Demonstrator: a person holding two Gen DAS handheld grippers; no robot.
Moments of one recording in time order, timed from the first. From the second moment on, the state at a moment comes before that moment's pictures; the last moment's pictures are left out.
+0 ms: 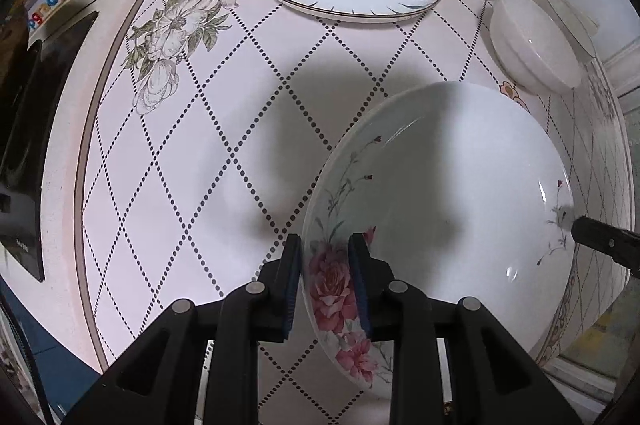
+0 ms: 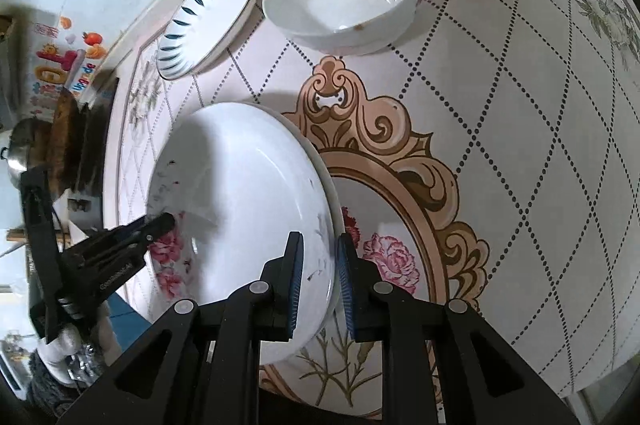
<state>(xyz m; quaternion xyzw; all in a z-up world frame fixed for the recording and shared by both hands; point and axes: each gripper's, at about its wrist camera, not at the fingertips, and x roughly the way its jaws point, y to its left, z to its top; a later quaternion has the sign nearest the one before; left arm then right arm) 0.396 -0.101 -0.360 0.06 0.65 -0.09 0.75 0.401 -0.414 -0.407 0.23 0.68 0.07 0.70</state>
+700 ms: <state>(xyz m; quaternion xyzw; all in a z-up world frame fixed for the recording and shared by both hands) 0.438 -0.070 -0.252 -0.03 0.59 -0.09 0.80 0.444 -0.409 -0.326 0.26 0.63 0.13 0.72</state>
